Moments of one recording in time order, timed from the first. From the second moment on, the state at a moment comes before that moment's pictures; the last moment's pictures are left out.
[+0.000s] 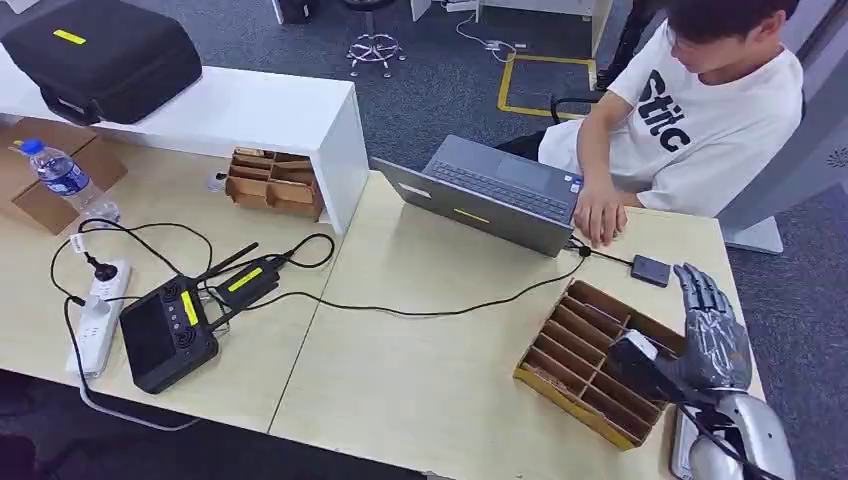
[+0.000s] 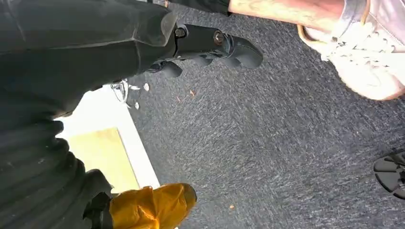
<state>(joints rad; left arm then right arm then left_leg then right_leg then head) -0.04 -0.04 0.91 -0.22 -1.52 -0.27 0.06 -0.18 -0.13 0.06 -1.33 1.06 -0.12 -0.18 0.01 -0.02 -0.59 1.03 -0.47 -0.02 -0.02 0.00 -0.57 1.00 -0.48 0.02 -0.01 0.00</state>
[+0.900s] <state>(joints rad) -0.04 -0.04 0.91 -0.22 -1.52 -0.27 0.06 -0.17 -0.12 -0.01 -1.30 1.00 -0.11 -0.25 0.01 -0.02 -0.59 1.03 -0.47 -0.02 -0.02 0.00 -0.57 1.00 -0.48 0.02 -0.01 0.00</state>
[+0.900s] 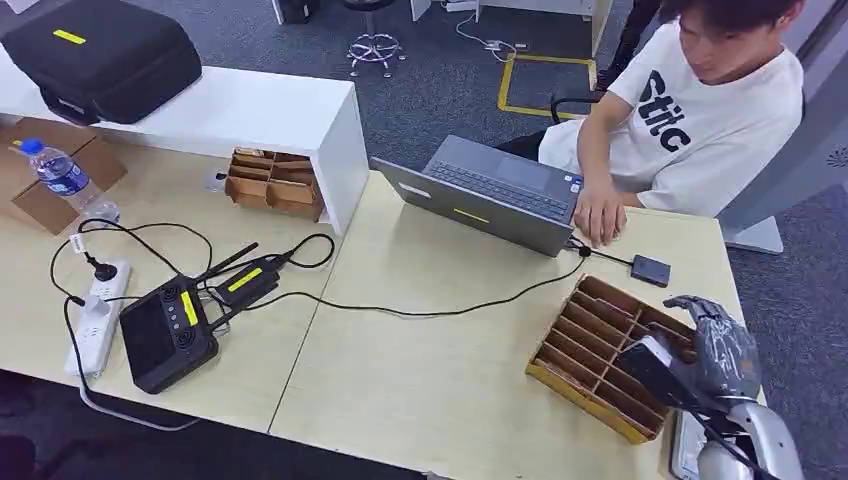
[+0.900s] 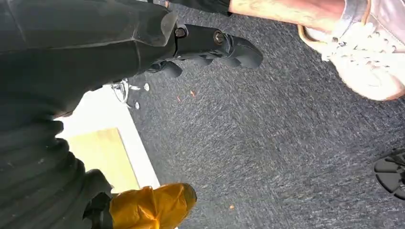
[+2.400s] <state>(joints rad) -0.04 -0.04 0.91 -0.22 -1.52 -0.28 0.06 -0.20 -0.12 -0.01 -1.41 0.97 -0.12 -0.29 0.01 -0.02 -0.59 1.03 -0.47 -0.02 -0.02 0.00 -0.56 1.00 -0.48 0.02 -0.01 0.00</state>
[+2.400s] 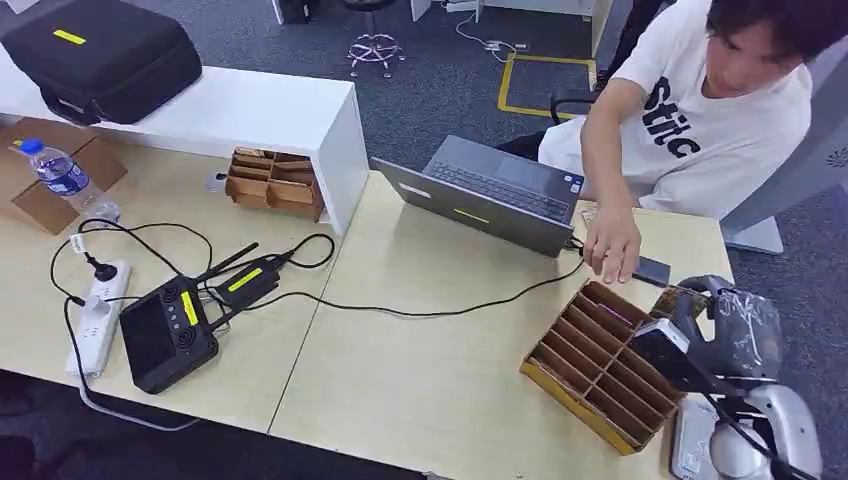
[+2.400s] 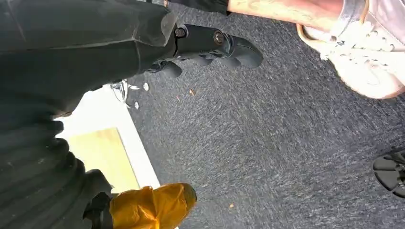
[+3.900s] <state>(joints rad) -0.05 -0.04 0.91 -0.22 -1.53 -0.29 0.06 -0.42 -0.04 0.10 -1.21 0.81 -0.07 -0.25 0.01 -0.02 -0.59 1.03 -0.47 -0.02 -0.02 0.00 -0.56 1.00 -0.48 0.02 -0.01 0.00</state>
